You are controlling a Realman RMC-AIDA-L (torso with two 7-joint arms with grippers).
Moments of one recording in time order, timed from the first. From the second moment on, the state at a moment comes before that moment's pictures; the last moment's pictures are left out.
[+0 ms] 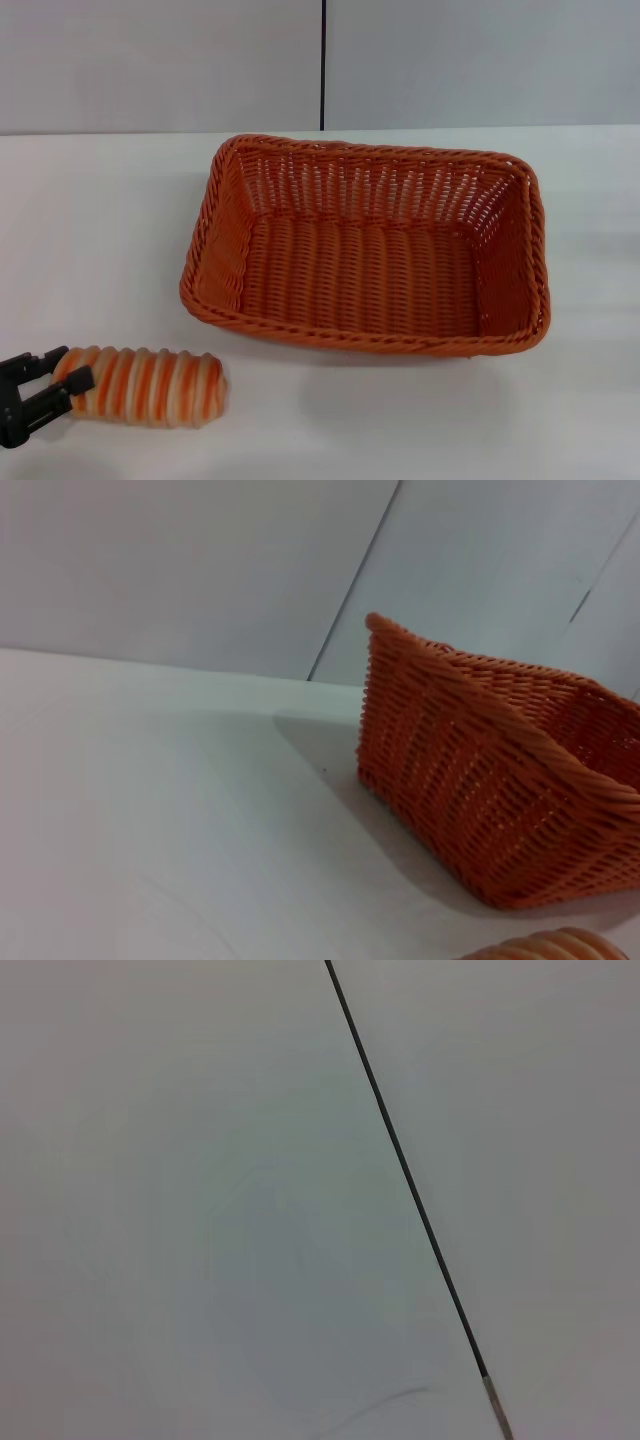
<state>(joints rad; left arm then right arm) -0.14 -1.96 0.35 0.42 2.11 1.64 -1.15 0.30 2.06 0.08 -0.34 1.47 1.51 -2.18</state>
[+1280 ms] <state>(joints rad) -0.19 -2.00 -0.29 0.41 2.10 1.74 -1.14 0.33 2.06 0.08 -0.29 1.47 1.48 -2.18</state>
